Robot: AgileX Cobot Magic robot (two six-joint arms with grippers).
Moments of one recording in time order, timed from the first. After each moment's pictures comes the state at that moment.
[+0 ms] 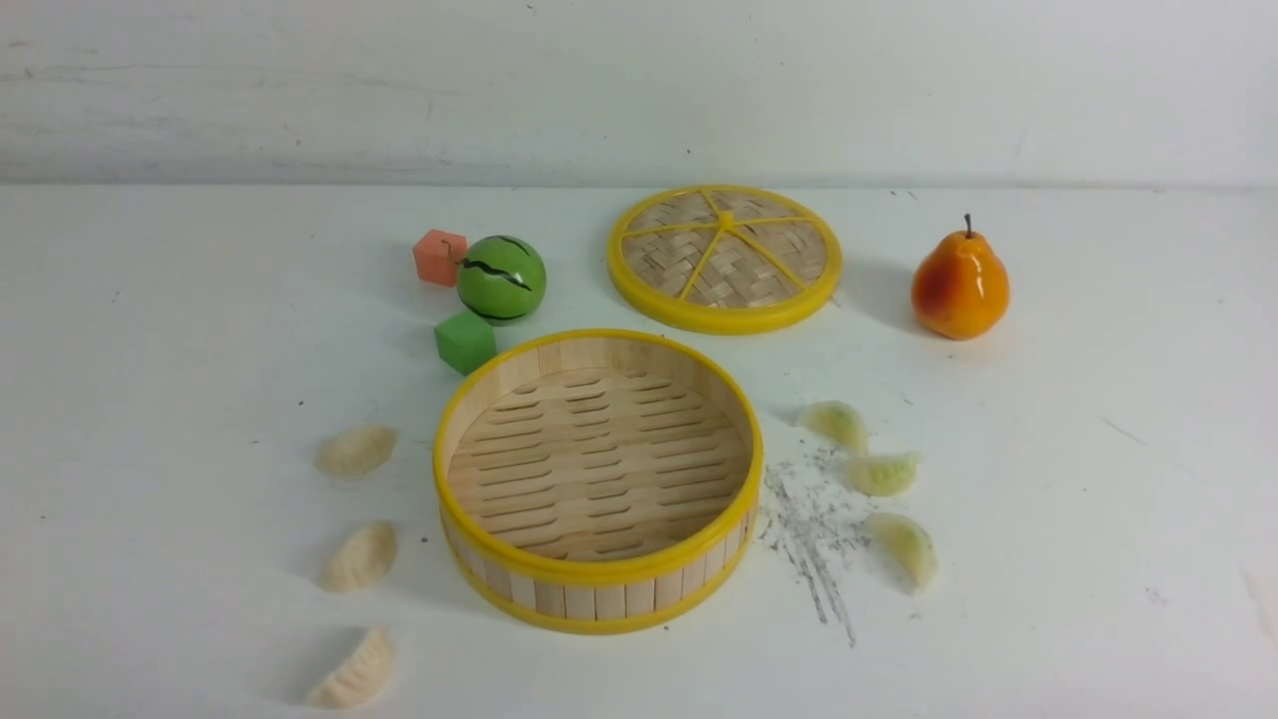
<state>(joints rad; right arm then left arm) 0.03 -0.02 0.03 0.02 0.29 0.12 -0.05 -0.02 0.03 -0.07 -0.05 -0.08</state>
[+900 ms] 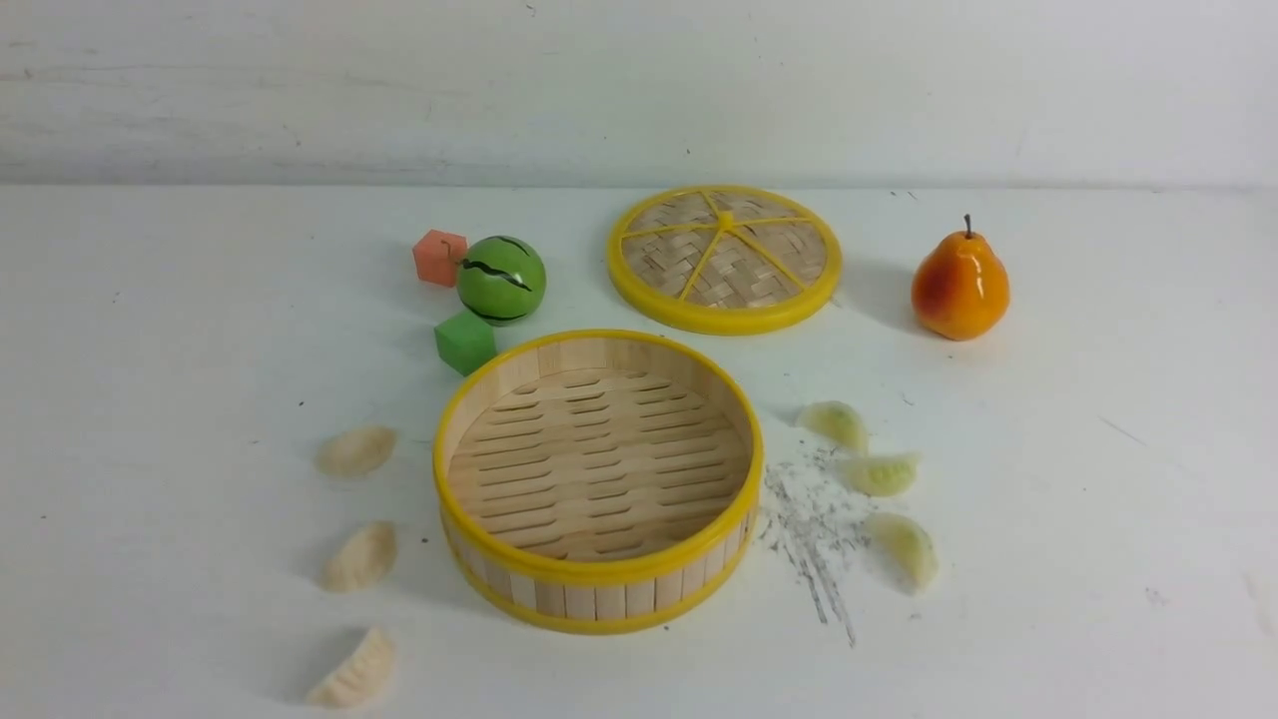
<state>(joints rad) 0.03 0.11 -0.24 0.01 -0.36 0.43 -0.05 0.12 -0.38 -0.08 -0.27 -0.43</state>
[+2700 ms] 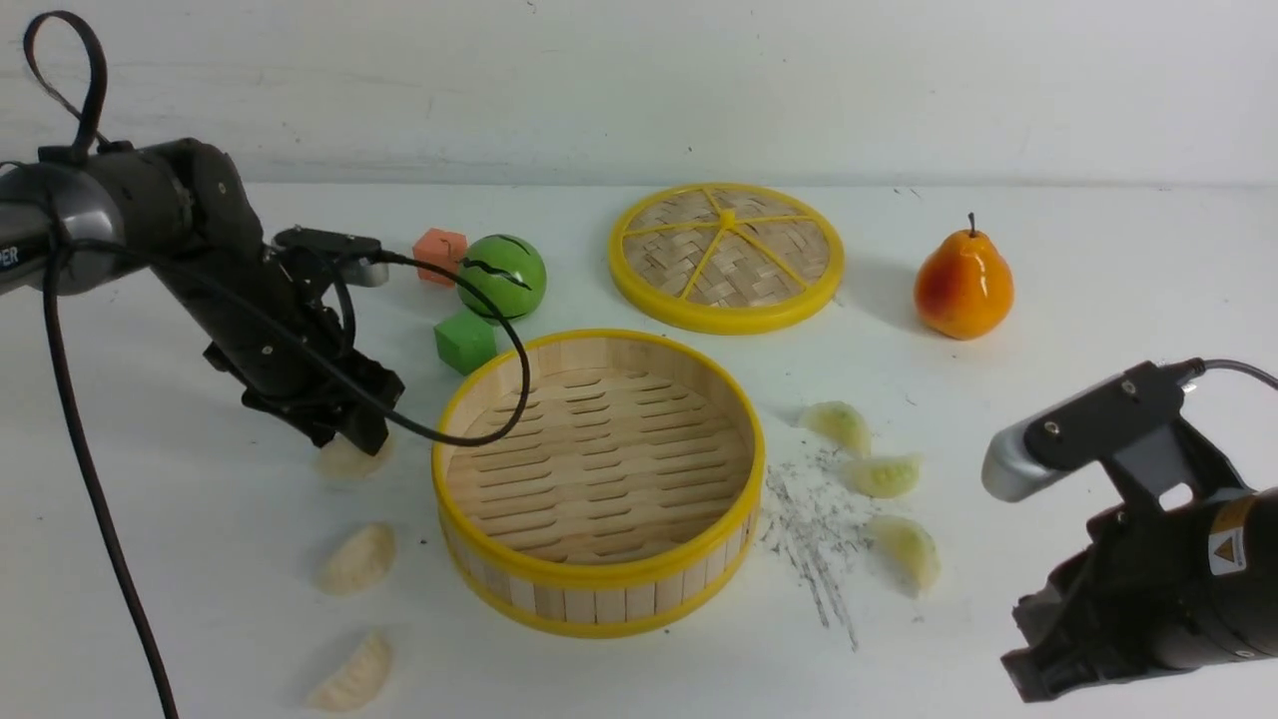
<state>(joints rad) 0.41 1.23 -0.72 0.12 0.57 -0.11 -0.05 2.14 -1.65 -0.23 0.89 0.45</state>
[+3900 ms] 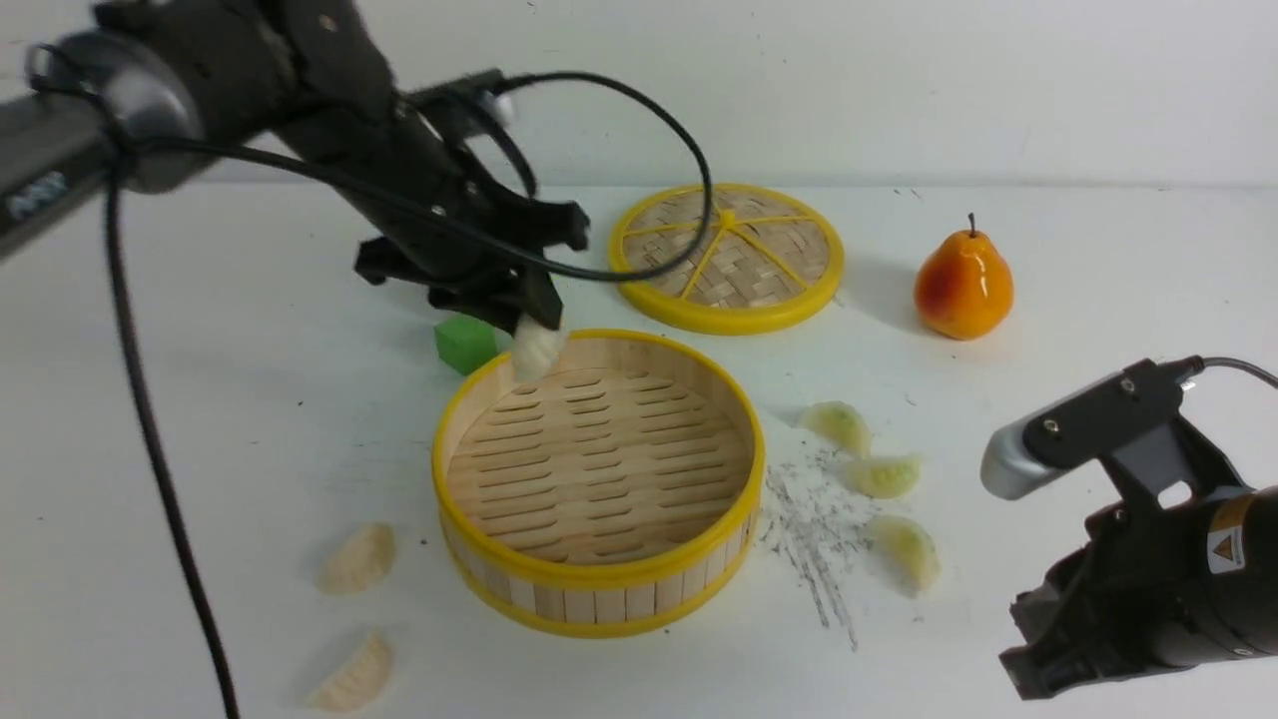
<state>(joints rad) 0.41 1.23 -0.72 0.12 0.56 -0.12 -0.31 2.03 -1.82 -0.29 0.96 -0.09</state>
